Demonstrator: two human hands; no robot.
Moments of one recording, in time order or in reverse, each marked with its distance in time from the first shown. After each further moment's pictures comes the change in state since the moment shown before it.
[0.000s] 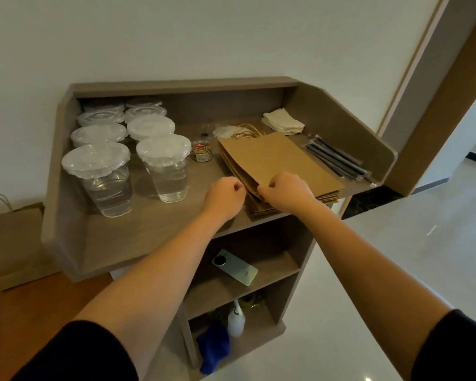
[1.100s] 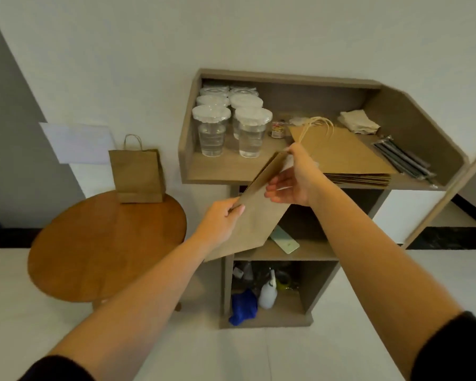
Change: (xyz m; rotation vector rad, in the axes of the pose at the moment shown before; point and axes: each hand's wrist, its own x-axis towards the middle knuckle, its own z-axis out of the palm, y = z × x) left_hand -0.255 -0.025 -0.050 -0.302 0.165 -0.108; right_hand -0.153 -0.075 0.020 0.970 -0.442 0.161
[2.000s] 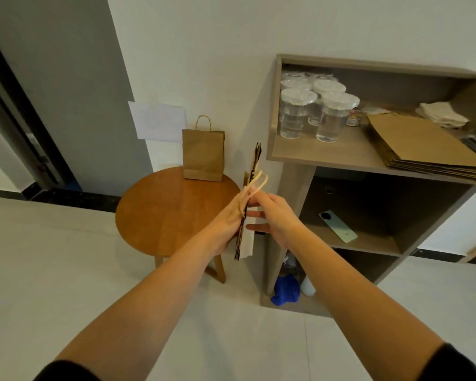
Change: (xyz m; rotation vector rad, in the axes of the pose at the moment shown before) left_hand -0.120 -0.045 -0.110 -0.485 -0.002 -0.316; right_hand -0.057 0.121 0.193 -0.119 -0.310 -0.147
